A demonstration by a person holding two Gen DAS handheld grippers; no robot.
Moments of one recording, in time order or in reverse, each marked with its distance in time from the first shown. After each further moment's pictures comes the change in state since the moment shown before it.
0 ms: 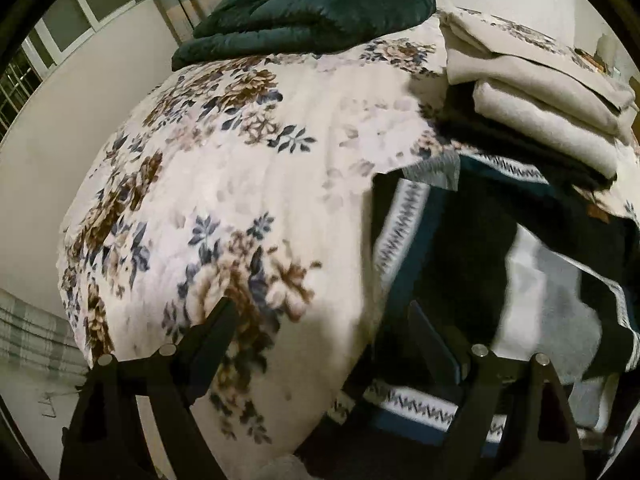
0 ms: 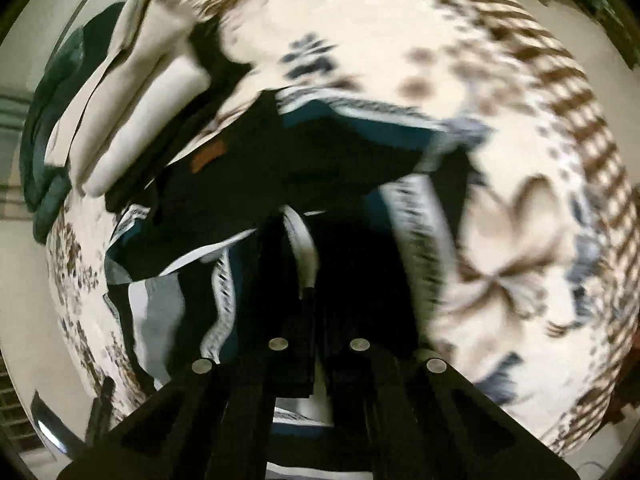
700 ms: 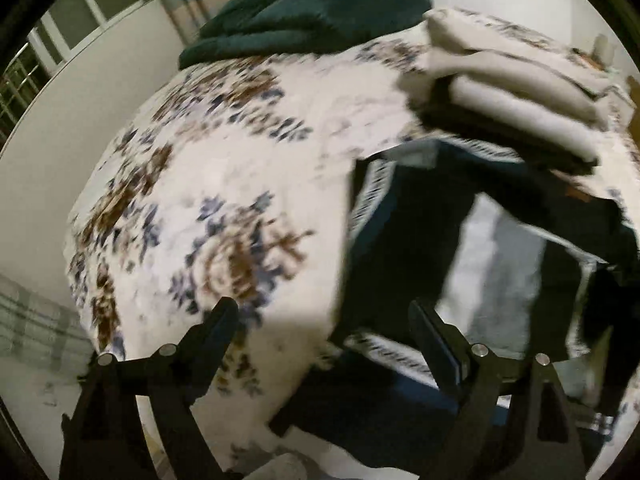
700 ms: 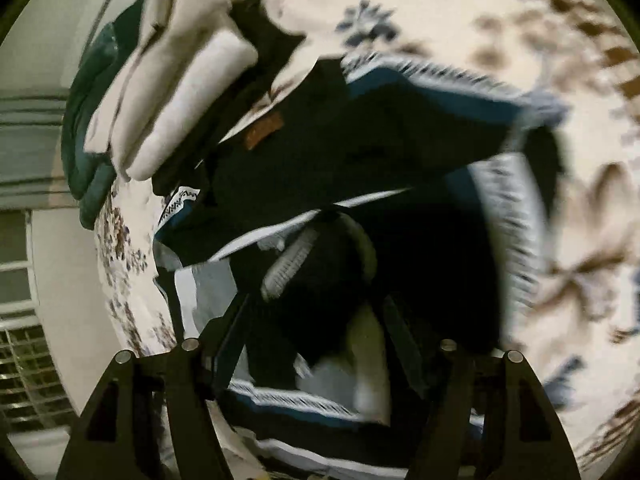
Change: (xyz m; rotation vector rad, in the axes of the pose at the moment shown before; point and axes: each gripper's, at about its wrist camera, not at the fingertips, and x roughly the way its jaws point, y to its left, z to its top) left arm -0.033 -0.009 -0.039 -0.008 0.006 0.034; right arm 0.020 0.017 0.014 -0.004 0.111 0.235
